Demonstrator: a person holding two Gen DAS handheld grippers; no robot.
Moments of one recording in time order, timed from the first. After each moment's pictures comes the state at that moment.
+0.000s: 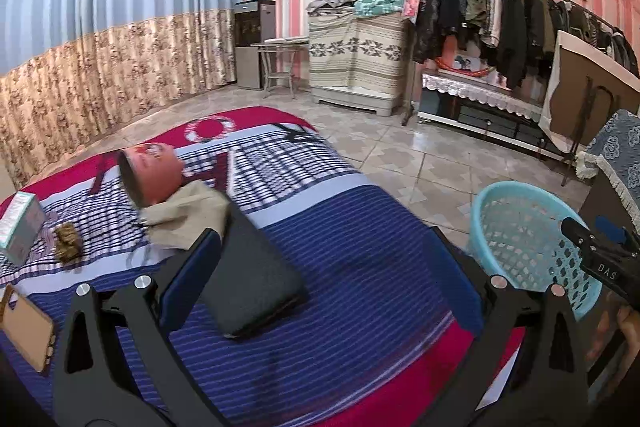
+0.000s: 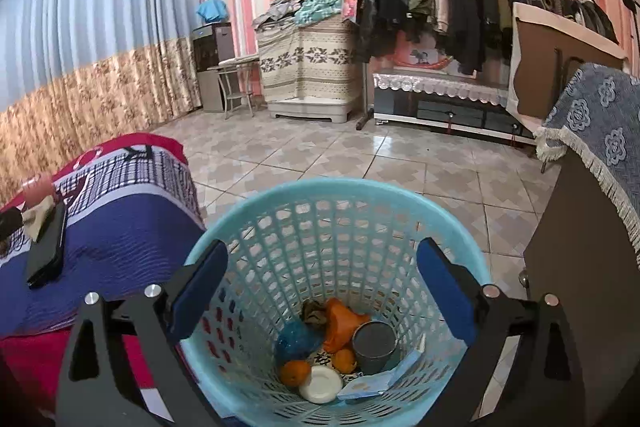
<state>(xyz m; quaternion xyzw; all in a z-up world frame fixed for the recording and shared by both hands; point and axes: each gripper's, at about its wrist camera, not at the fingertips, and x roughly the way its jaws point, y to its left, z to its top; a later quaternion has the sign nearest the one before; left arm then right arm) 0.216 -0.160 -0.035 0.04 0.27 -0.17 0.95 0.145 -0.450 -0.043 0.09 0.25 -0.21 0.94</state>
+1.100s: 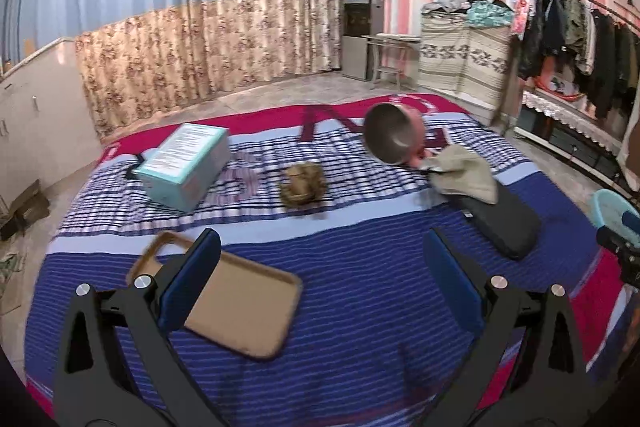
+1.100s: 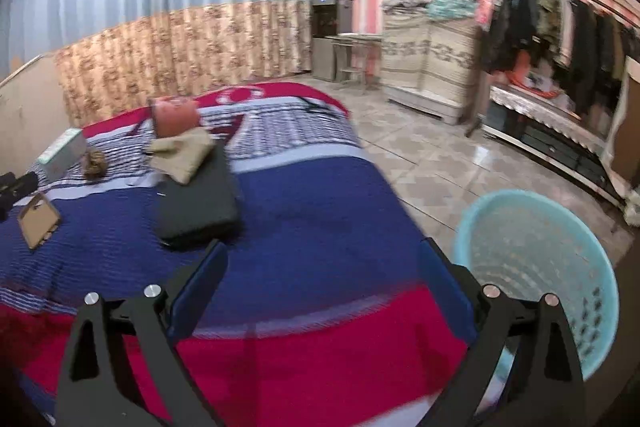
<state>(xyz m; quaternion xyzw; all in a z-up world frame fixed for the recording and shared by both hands) 0.204 0.072 -0.045 0.01 0.28 0.00 0.96 0.191 -0.264 -0.034 0.00 0.29 -0.02 0.96</state>
